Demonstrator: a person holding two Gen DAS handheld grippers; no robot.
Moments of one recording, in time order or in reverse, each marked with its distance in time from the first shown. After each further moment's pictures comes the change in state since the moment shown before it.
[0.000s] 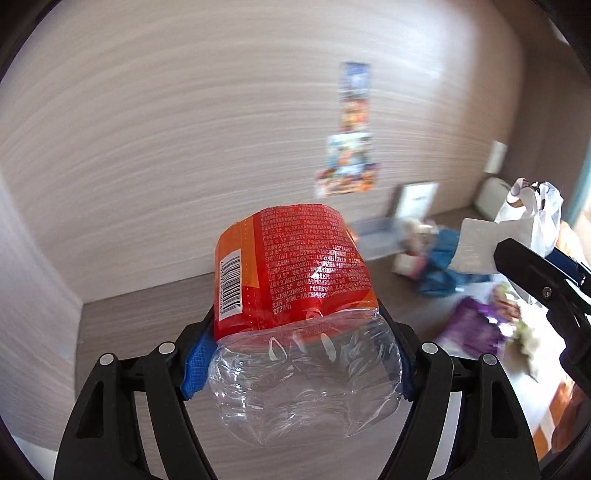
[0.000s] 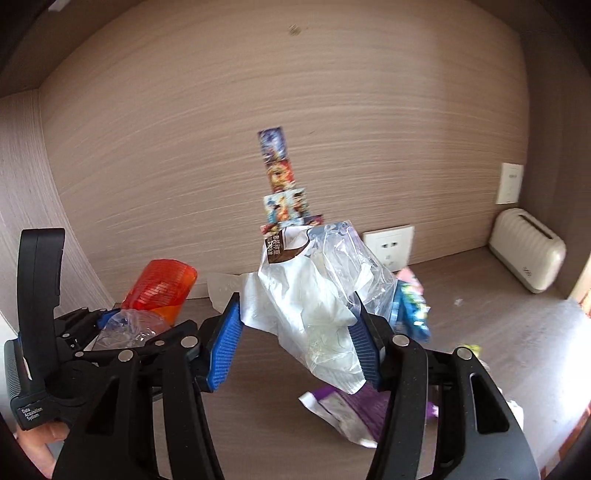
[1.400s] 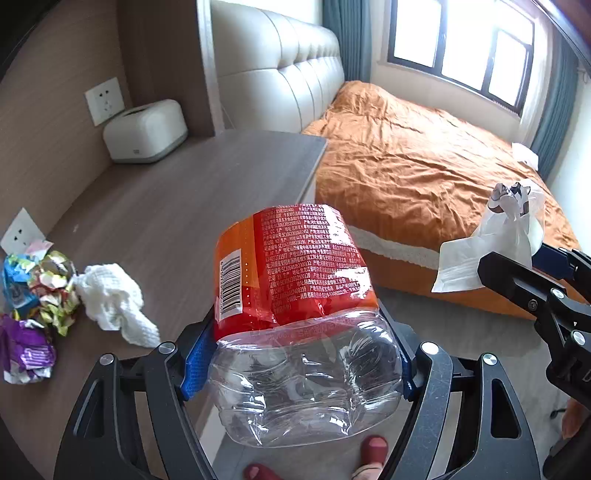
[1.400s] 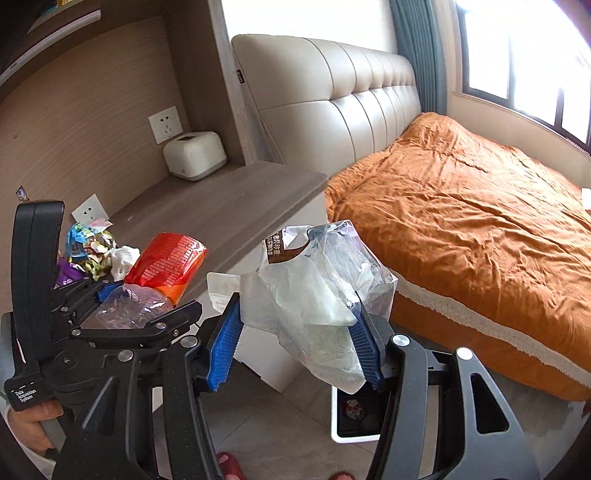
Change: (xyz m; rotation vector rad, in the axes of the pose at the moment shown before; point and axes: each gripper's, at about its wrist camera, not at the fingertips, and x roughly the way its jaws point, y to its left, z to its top) left arm -0.052 -0.420 -0.157 0.659 0.128 -0.574; right arm -0.251 -0.260 -0.213 0.489 0.099 -0.616
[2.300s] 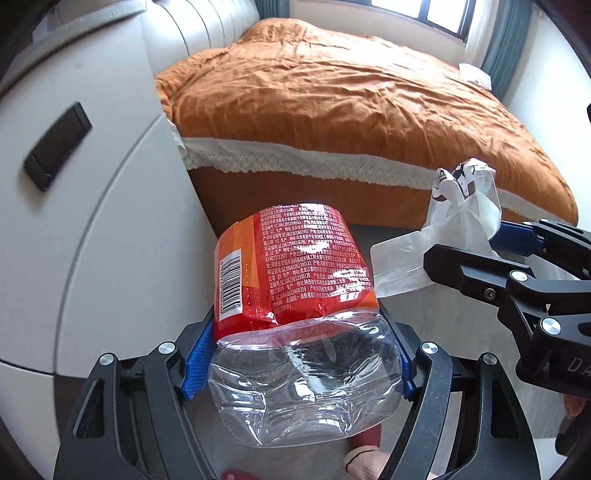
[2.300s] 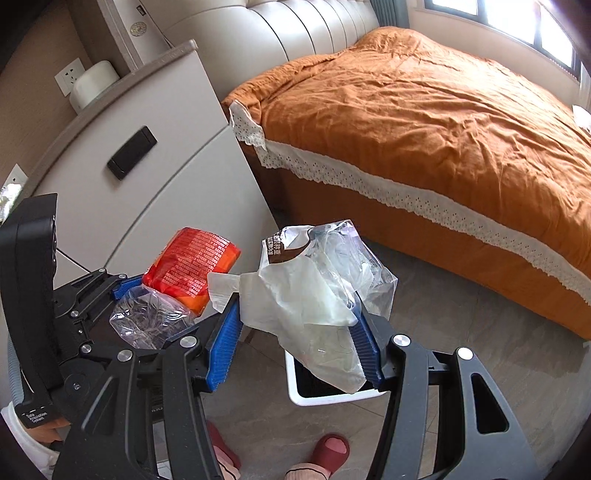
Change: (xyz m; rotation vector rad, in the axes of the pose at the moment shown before) left arm 0.215 -0.137 -0.087 0.198 0.179 -0.192; right arm 0.149 -0.141 -0.133 0.166 0.244 -0.021
